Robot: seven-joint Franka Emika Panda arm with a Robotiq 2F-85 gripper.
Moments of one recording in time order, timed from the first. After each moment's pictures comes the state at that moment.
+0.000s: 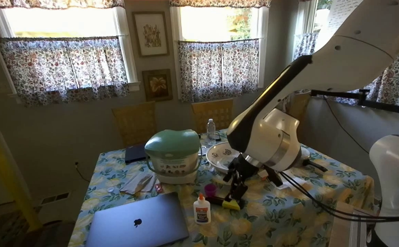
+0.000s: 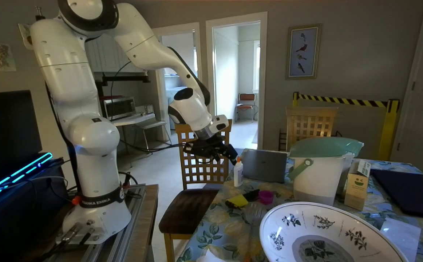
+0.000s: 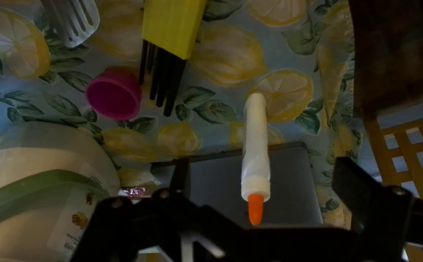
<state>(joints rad) 0.66 -0.11 -0.25 -2.71 1.48 3.16 -1.74</state>
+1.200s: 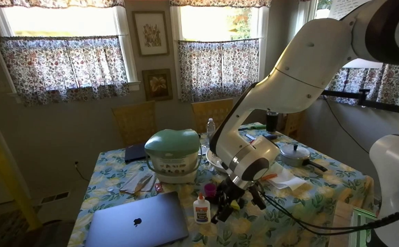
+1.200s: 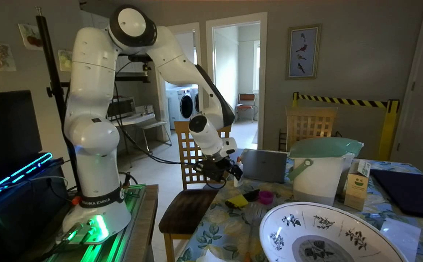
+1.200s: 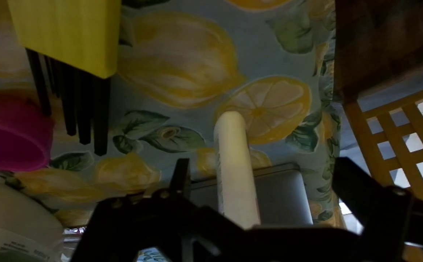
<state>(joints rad) 0.65 0.24 -0.30 -2.48 2.08 2.86 -2.29</state>
